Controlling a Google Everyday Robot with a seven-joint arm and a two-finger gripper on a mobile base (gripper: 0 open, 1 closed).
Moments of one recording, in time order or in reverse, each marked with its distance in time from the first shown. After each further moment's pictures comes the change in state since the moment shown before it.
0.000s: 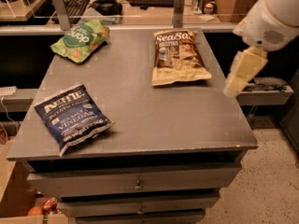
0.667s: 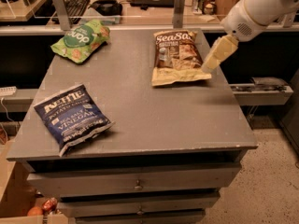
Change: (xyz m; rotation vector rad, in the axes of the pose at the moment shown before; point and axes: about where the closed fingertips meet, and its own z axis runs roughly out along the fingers) arm -0.026 -0.098 0.069 0.045 -0.186 0.127
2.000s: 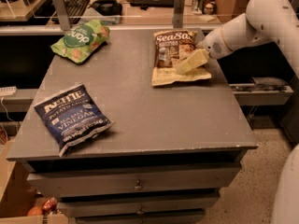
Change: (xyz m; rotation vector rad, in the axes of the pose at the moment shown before) arm -0.016 -0.023 0.115 -0.117 -0.259 0.240
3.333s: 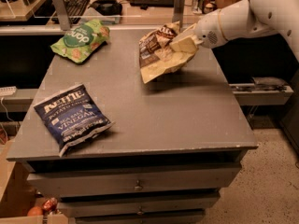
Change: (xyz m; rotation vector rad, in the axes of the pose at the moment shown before) arm -0.071 0.052 -0.029 -0.068 -0.196 -0.175
